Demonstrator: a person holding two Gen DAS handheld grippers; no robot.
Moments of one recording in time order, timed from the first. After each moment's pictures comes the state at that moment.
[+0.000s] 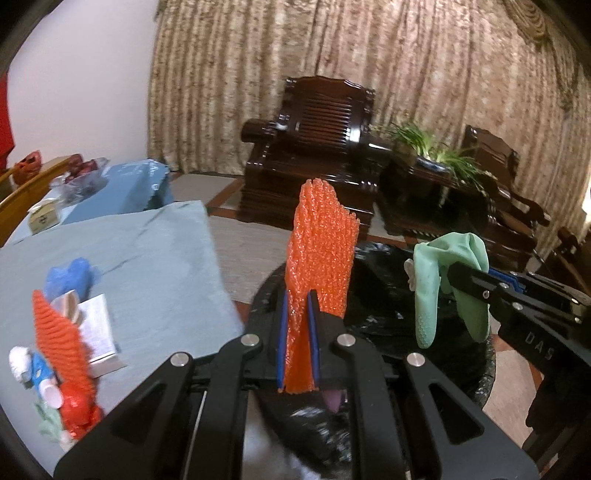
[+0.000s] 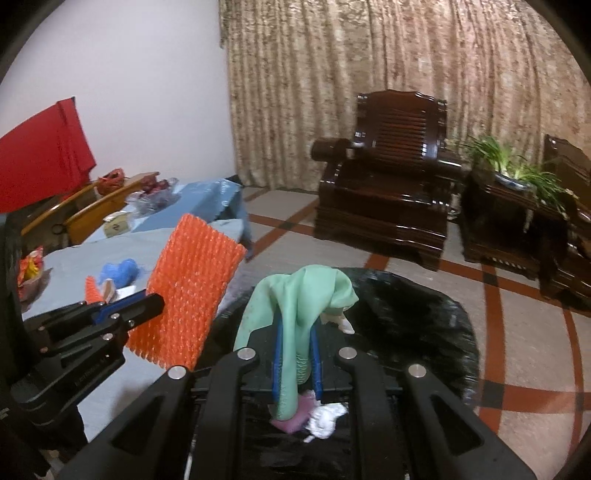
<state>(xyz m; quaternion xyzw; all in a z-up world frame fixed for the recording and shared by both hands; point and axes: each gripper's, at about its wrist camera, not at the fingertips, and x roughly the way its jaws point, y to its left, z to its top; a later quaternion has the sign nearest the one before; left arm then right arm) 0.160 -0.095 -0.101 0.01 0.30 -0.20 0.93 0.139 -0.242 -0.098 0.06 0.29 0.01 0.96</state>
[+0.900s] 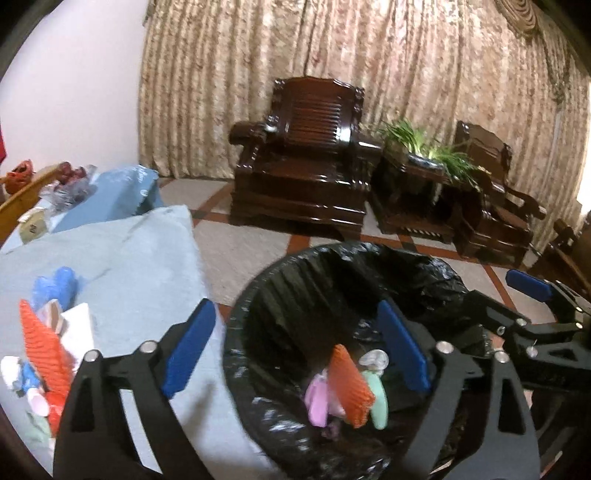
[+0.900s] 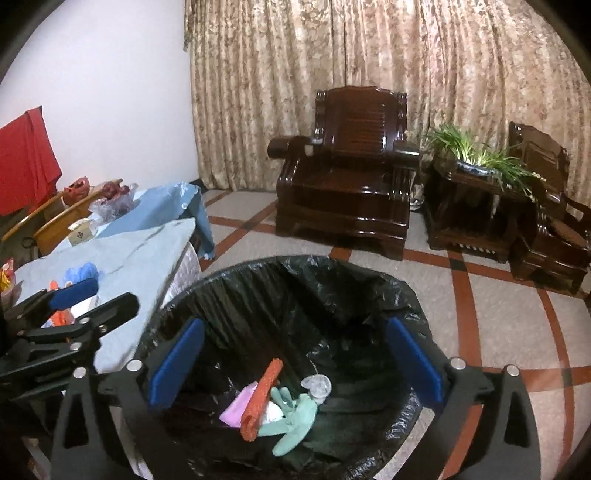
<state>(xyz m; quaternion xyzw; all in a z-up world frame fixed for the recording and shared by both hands) 0.160 -0.104 -0.106 0.02 0.29 -0.20 0.94 0.123 -0.275 -0.109 0.07 0.28 -0.05 0.96</state>
